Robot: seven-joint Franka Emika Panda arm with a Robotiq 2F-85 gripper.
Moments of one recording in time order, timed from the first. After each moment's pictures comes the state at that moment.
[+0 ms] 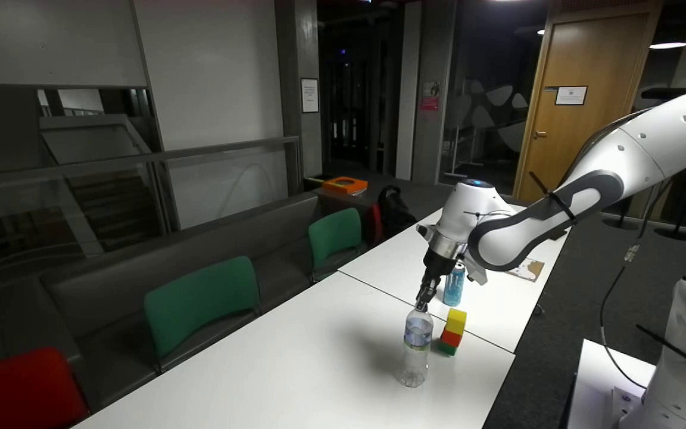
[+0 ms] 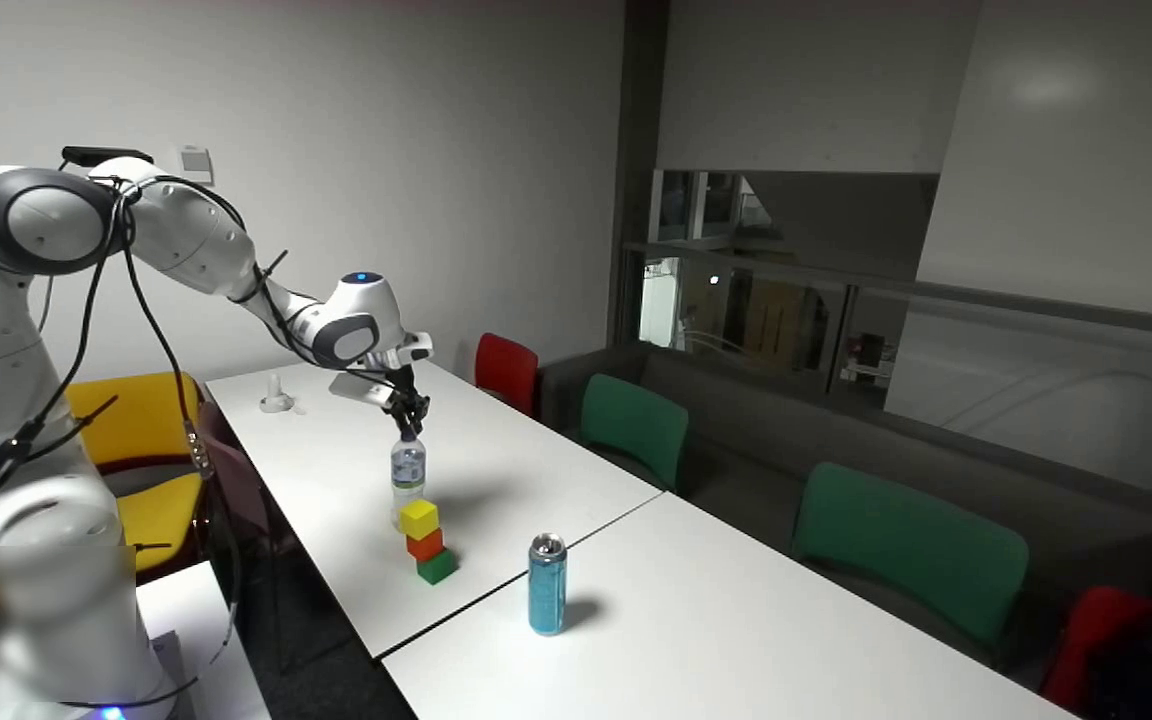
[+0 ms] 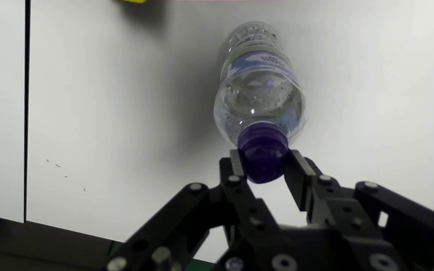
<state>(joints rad) 0.14 -0.10 0.12 -2.43 0.12 2.63 -0.24</state>
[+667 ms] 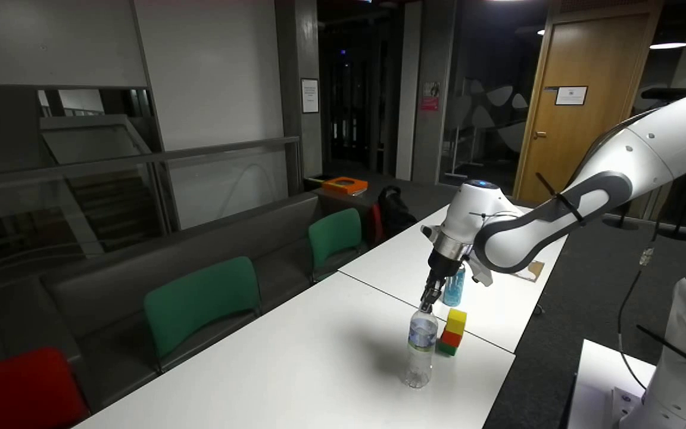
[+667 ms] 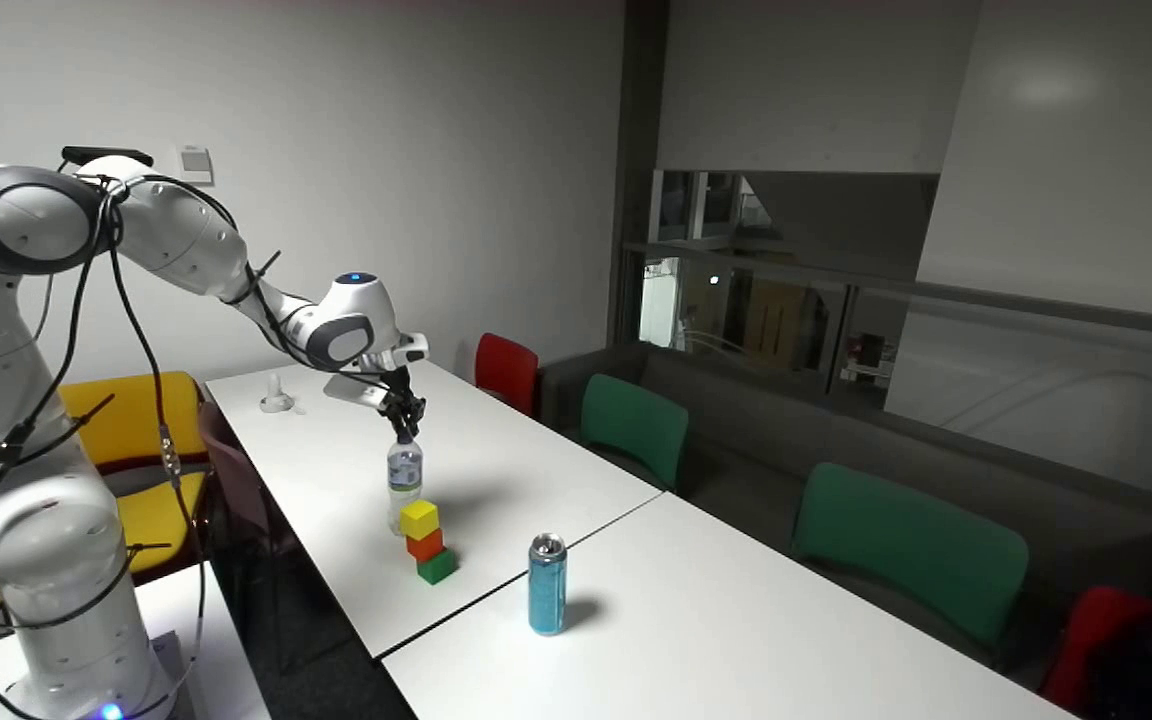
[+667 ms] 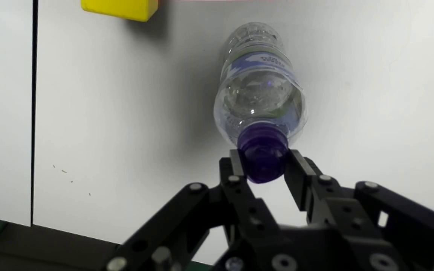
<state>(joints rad) 0.14 -0.13 0.12 -2.47 0.10 2.63 -0.22</state>
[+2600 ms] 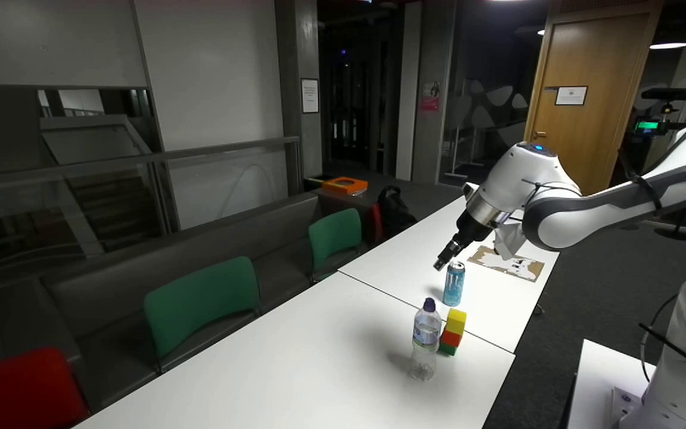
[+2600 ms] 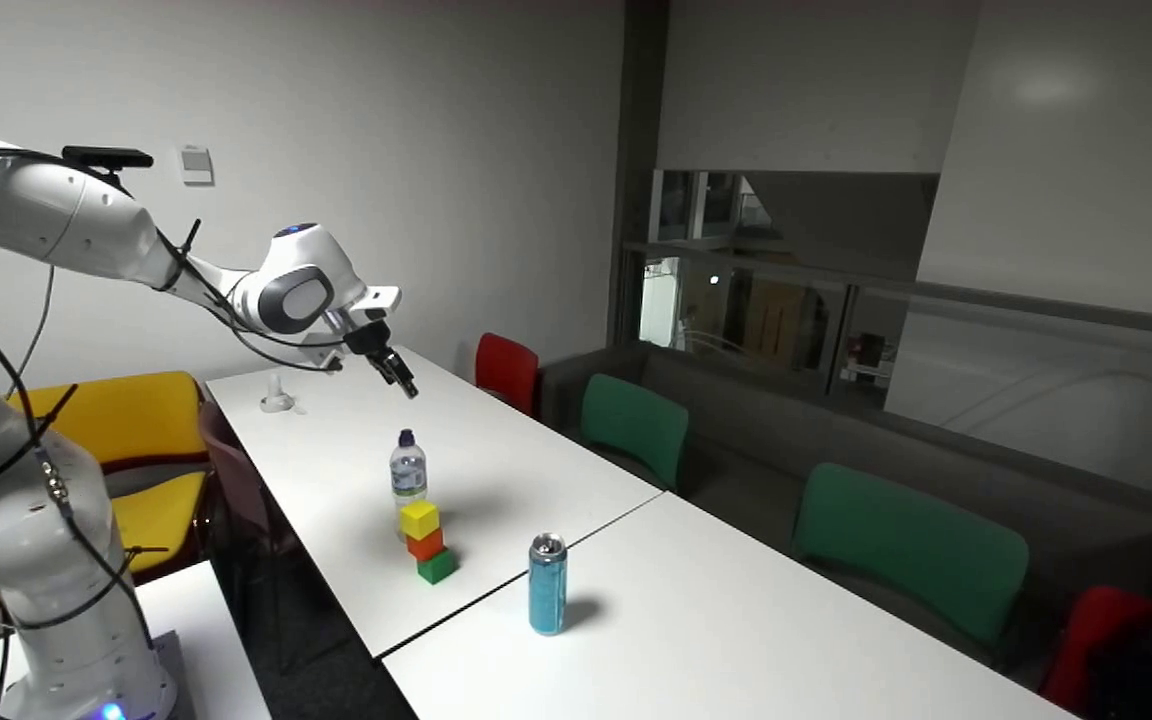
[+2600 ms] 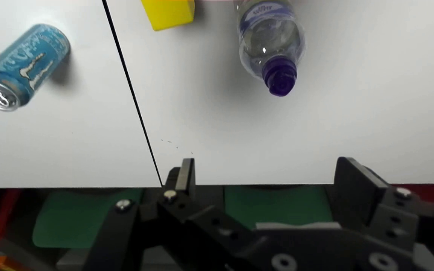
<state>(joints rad) 0.05 -0.48 0.17 -2.58 -0.07 2.58 0.29</state>
